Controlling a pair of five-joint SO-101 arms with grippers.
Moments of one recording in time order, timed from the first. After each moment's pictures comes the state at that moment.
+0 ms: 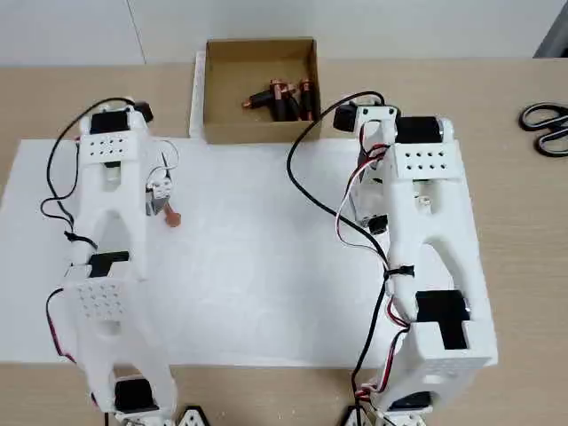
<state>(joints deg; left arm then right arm) -11.1 38.0 -30.8 97.3 18.7 -5.9 10.6 -10.7 95.5 9.4</state>
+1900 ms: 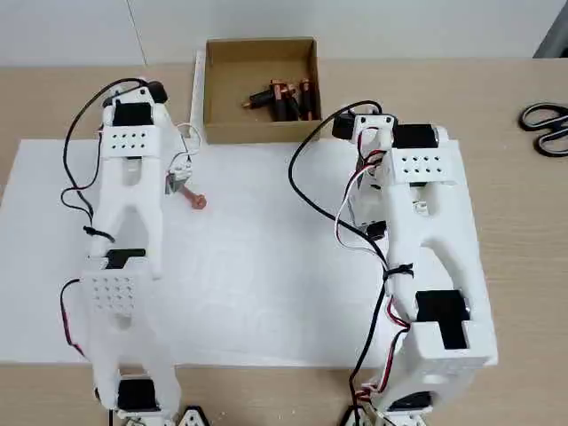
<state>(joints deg) -6.2 42.2 -40.2 94.3 27.6 -5.9 10.6 -6.0 91.9 9.4</state>
